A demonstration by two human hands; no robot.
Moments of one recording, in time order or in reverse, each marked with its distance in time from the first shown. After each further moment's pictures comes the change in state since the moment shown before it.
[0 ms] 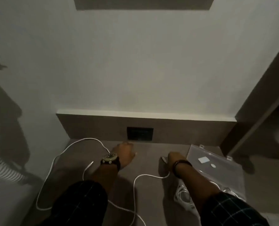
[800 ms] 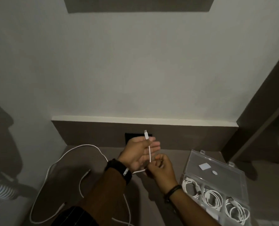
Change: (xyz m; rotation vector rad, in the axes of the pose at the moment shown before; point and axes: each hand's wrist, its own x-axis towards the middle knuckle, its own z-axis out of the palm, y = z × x) left_hand 0.003 0.072 -0.044 -1.744 -0.150 -0.248; right_hand -0.061 -0.052 0.008 1.477 0.205 -0.252
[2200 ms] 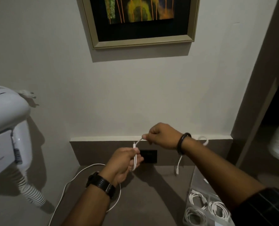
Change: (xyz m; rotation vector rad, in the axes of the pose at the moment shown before) left_hand -0.118 0.065 -0.002 0.165 0.137 0.119; right_hand 0.004 -0.194 0.023 -1.064 -0.406 -0.472
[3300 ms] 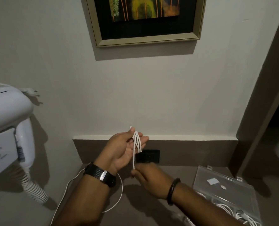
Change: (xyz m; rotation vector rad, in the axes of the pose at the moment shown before) left_hand -0.007 0.040 0.002 -0.311 -0.097 0.067; right_hand -0.054 -0.009 0.102 0.068 -0.126 -0.100
